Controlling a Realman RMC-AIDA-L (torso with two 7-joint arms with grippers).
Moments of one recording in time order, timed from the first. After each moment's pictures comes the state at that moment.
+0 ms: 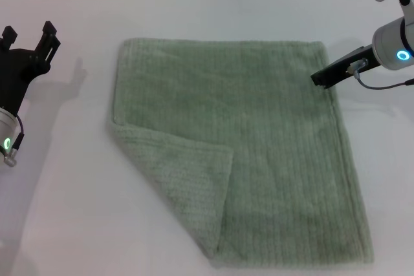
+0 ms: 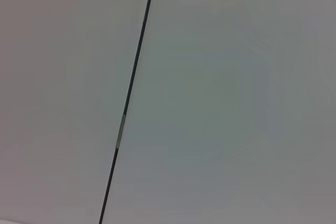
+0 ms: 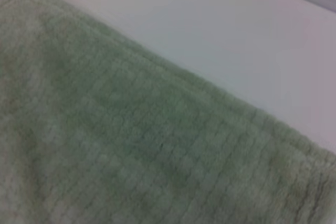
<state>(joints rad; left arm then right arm) -0.48 -2.07 0.09 -0.11 1.27 1.23 -0.34 0.82 2.02 -1.26 -0.71 -2.47 -1.01 2.39</state>
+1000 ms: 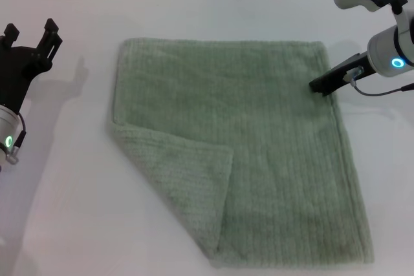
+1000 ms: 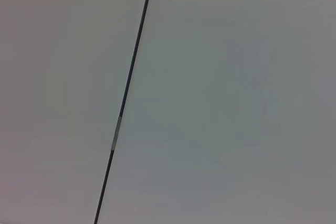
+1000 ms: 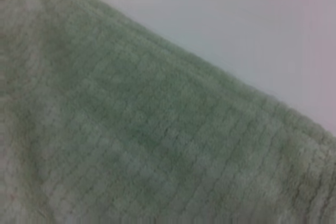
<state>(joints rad) -0.48 -2.07 0.09 -0.12 1.28 1.23 -0.35 0.85 2.02 -1.26 -0.61 -2.46 -0.98 2.34</state>
